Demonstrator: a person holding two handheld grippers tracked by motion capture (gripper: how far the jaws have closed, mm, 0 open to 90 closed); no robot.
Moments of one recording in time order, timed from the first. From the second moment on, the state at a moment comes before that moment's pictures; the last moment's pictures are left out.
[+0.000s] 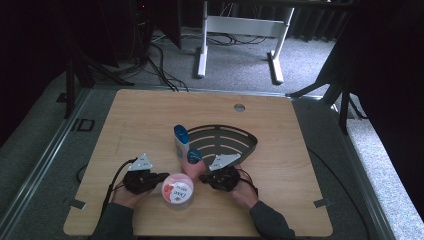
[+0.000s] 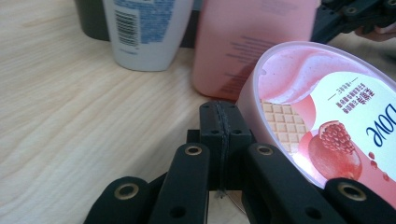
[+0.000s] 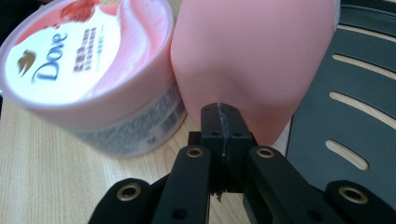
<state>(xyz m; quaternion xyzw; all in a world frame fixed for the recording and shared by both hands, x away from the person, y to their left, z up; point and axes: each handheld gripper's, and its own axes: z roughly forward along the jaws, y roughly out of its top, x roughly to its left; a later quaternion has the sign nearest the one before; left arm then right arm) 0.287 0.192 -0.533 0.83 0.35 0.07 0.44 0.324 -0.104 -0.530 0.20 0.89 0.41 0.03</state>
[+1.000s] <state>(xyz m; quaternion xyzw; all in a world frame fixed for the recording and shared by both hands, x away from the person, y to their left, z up) 0.254 0.187 -0.524 0.84 0.34 0.05 0.42 0.267 -0.119 -0.524 0.15 0.90 0.41 0.00</state>
